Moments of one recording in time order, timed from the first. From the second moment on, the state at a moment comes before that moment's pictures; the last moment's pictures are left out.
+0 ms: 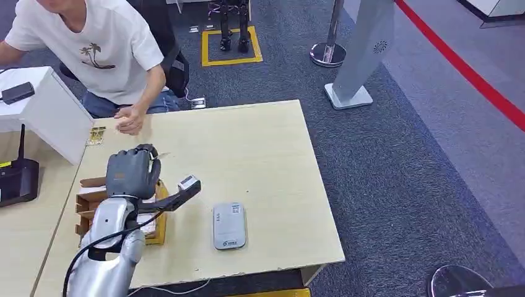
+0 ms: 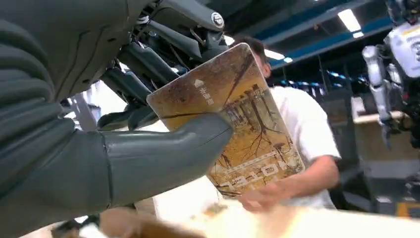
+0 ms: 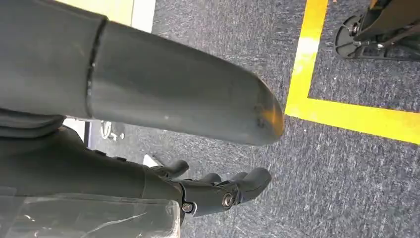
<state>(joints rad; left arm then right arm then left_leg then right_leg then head) -0.32 -0.03 -0.19 -1.46 -1.57 0.03 0.16 -0.14 0.03 1.56 -0.06 -1.12 -0.22 0.14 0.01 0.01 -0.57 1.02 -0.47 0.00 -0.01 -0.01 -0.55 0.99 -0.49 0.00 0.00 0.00</state>
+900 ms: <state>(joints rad) -0.63 0.26 -0.16 -1.35 -1.57 -0.07 0.28 -0.15 0.03 1.56 -0.07 -1.15 -0.22 0.13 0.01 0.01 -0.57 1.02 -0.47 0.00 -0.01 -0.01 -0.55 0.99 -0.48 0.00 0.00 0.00</state>
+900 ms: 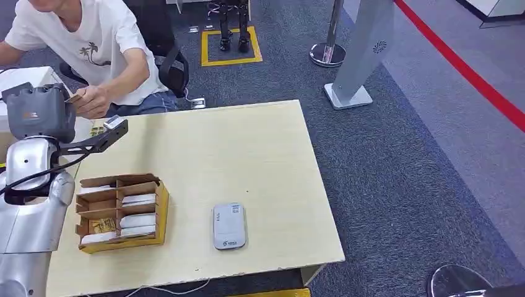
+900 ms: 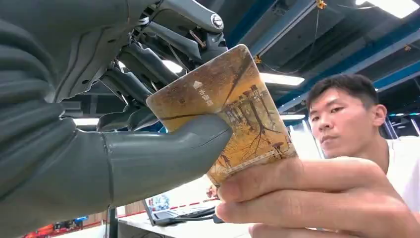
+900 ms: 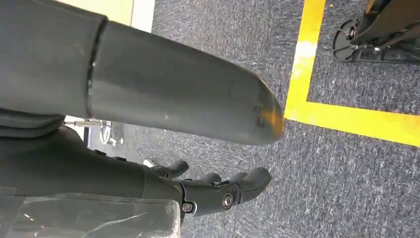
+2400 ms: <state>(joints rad) -0.25 0.14 -0.12 -1.65 -1.32 -0.15 -0.01 -0.14 0.03 1.56 -0.07 -1.26 -0.24 0.12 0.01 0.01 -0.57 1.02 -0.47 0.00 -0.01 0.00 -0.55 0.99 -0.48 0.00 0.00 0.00</state>
